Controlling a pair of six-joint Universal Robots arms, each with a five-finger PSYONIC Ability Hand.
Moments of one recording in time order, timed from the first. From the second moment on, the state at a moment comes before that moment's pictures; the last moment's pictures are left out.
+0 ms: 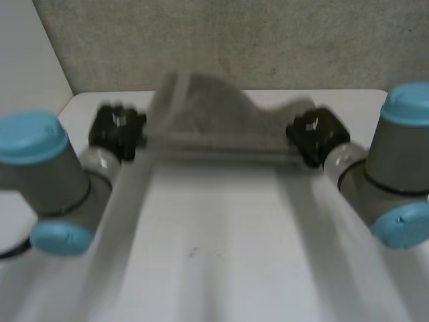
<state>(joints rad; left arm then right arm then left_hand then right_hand) 4.29 -1.98 -1.56 3.46 -1.64 3.60 1.98 -1.12 1.40 -0.04 1.49 2.48 1.20 1.22 1.22 1.22 1.04 1.37 1.19 1.19 1.20 0.99</state>
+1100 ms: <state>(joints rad) 4.37 -1.81 -1.93 3.54 -1.63 3.60 1.66 -0.98 1.49 0.07 1.19 2.73 1.20 1.22 1.22 1.22 1.04 1.33 1.17 1.16 1.16 0.95</state>
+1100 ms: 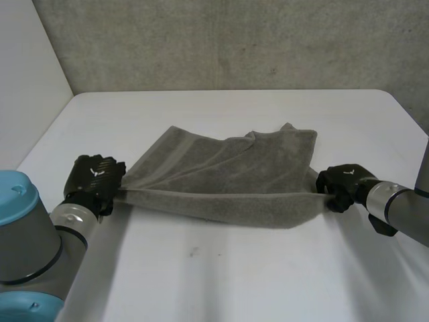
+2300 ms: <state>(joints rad) 4.37 -2.24 -0.61 3.15 -1.57 3.62 1.85 -1.05 0.86 -0.13 1.47 2.79 1.20 1.22 1.22 1.22 1.04 1.37 1.19 1.19 1.19 0.99</state>
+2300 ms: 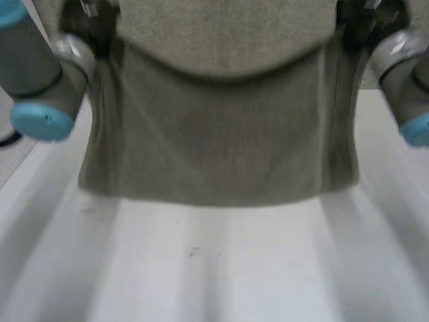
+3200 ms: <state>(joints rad) 4.45 -1.99 -1.77 3.48 -1.46 3.59 1.74 -1.02 1.58 -0.09 1.20 2.68 1.20 1.22 1.22 1.22 1.04 1.04 0.91 0.92 0.92 0.77</state>
